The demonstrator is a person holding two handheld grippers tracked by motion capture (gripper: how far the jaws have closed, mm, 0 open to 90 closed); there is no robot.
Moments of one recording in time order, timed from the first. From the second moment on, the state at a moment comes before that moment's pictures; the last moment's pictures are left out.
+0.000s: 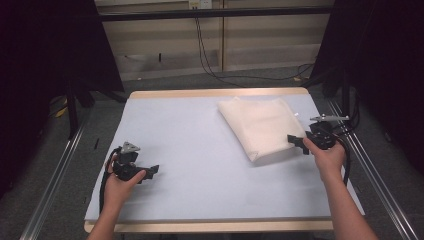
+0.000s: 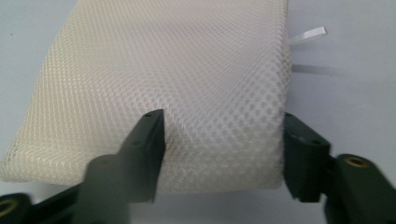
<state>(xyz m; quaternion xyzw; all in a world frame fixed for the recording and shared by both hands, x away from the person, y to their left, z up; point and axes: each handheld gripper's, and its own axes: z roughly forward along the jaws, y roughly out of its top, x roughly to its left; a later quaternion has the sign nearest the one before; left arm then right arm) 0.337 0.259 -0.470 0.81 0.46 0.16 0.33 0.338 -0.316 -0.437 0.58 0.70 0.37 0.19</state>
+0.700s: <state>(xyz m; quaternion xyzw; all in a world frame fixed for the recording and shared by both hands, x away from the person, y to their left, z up) 0.336 0.256 -0.469 0.81 0.45 0.16 0.33 0.327 -0.277 -0.408 0.52 0.73 0.41 0.18</state>
